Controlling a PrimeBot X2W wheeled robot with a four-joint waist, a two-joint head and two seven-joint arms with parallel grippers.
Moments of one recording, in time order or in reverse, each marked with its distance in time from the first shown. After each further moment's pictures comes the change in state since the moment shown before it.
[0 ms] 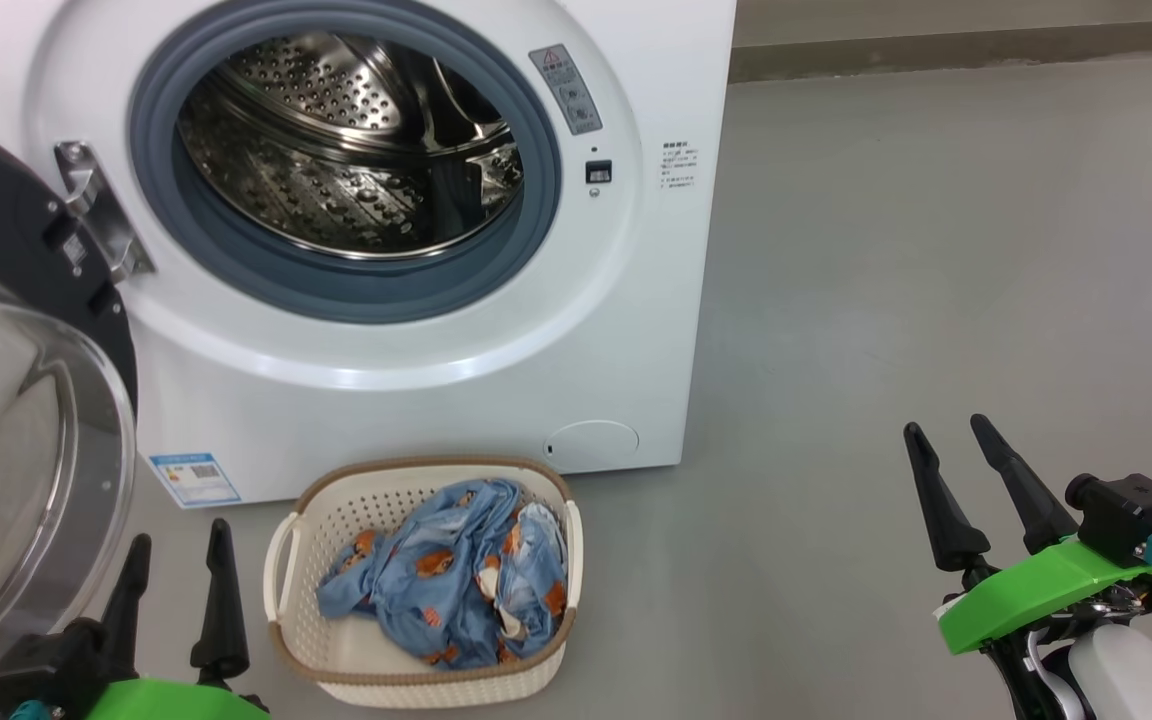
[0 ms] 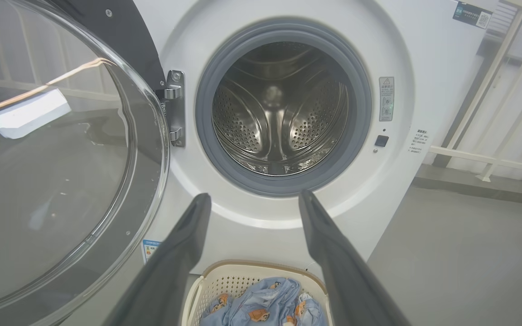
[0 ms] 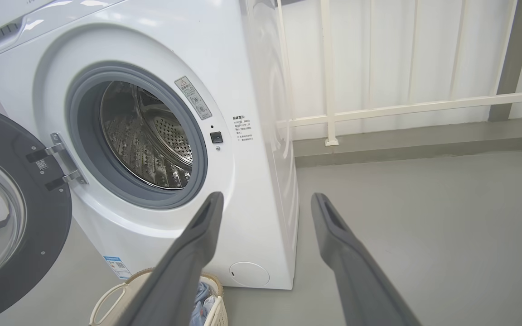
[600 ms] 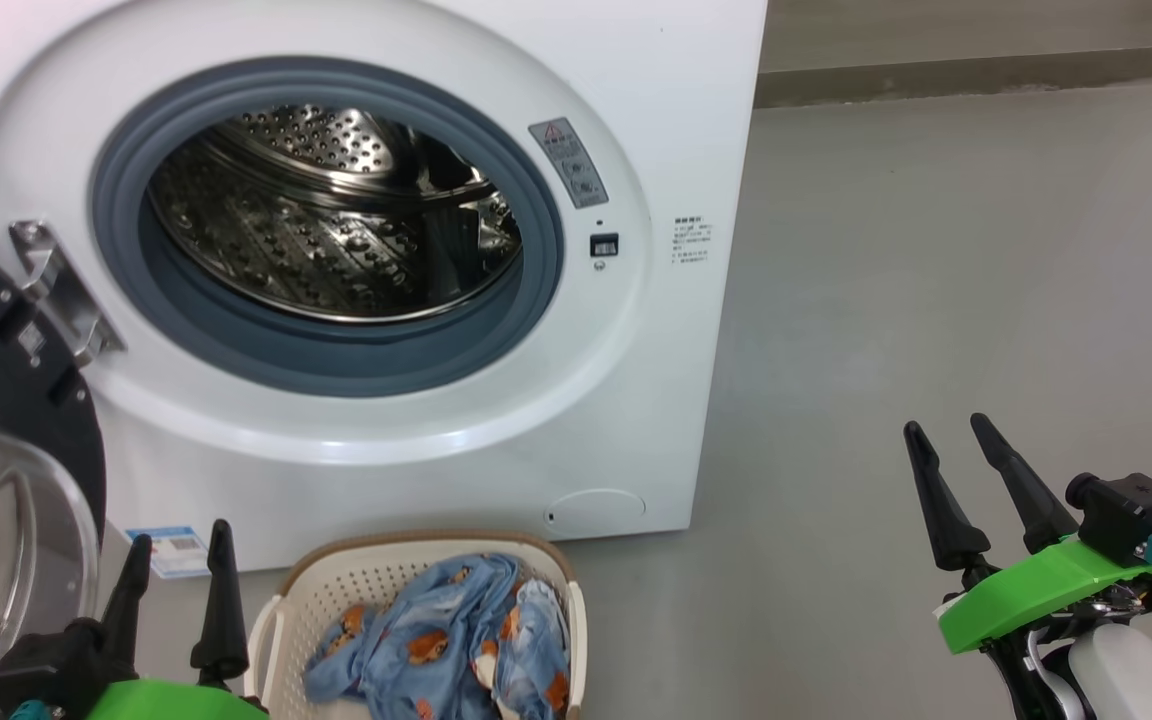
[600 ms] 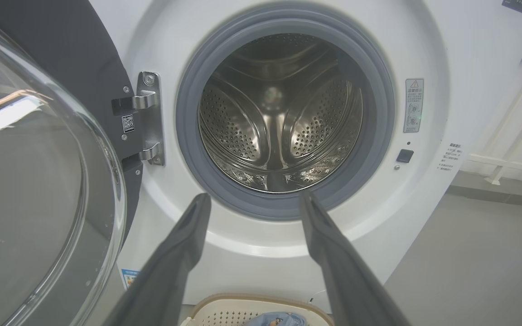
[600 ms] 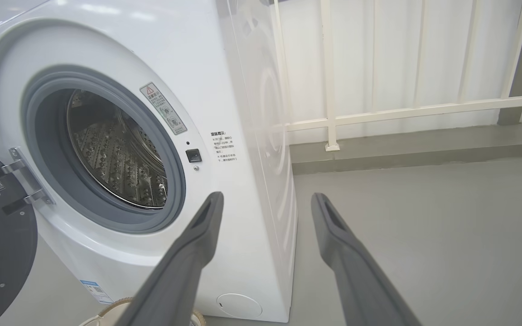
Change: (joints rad) left arm 0.000 0.006 -0.006 0.000 -0.001 0.002 0.000; right arm 0.000 0.000 -0.001 -0.003 0.002 0.000 0.000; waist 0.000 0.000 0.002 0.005
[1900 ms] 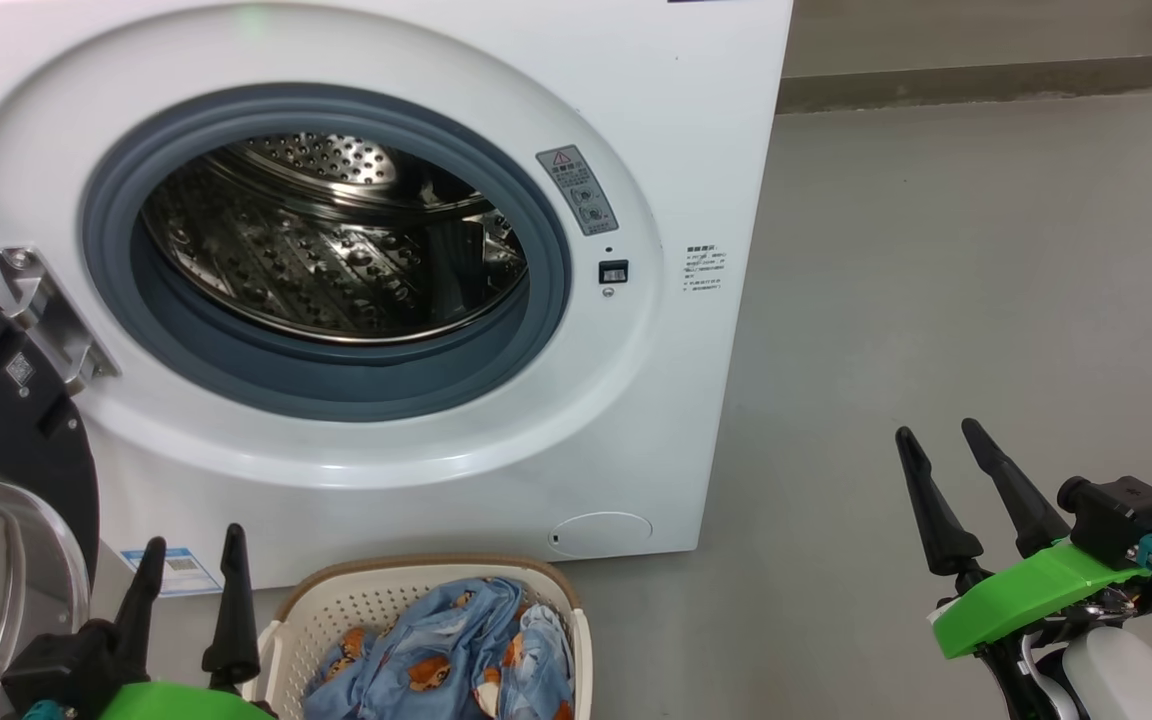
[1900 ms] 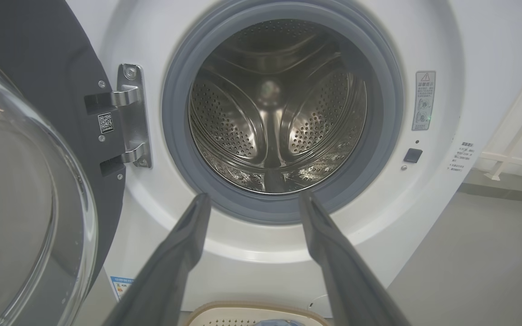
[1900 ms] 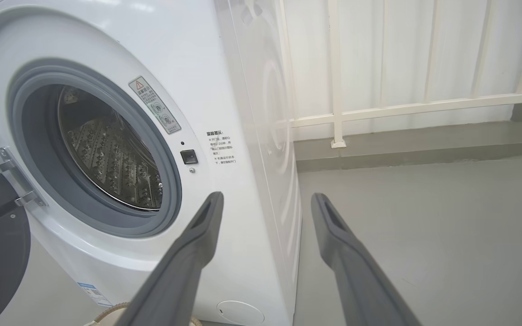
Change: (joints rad) left arm 0.000 0.005 -0.026 0.000 -0.007 0.016 0.001; right arm 0.000 -0.001 0.018 0.003 0.009 0.000 0.000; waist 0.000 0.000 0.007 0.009
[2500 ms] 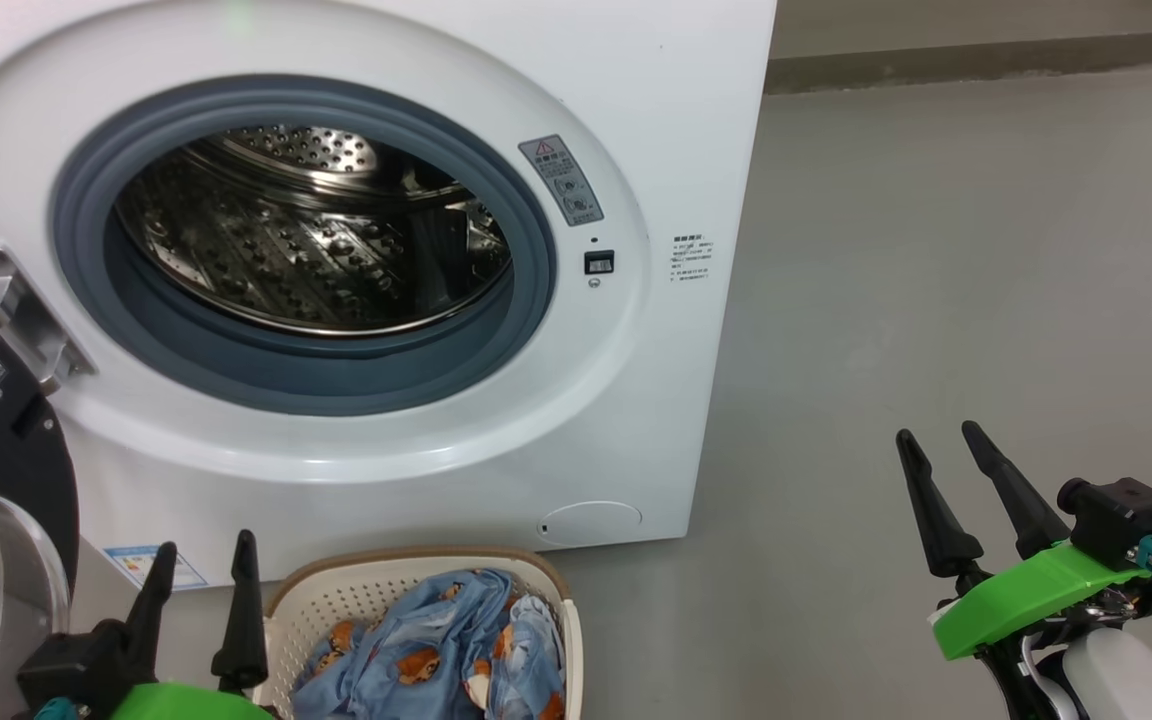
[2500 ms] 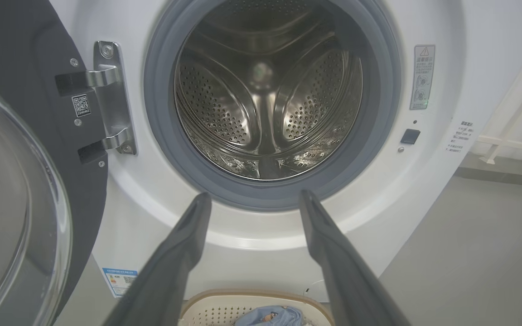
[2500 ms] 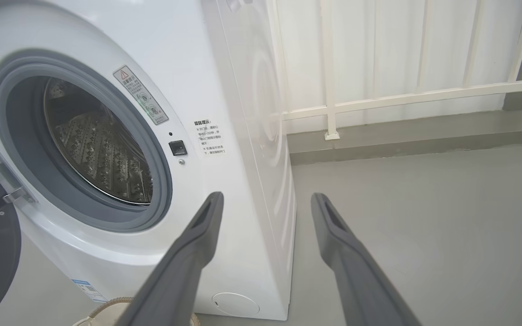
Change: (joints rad) left arm -0.002 0.004 -0.016 0.012 0.005 0.014 0.011; right arm 0.000 0.000 0.002 0.007 0.002 0.000 0.000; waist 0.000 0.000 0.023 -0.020
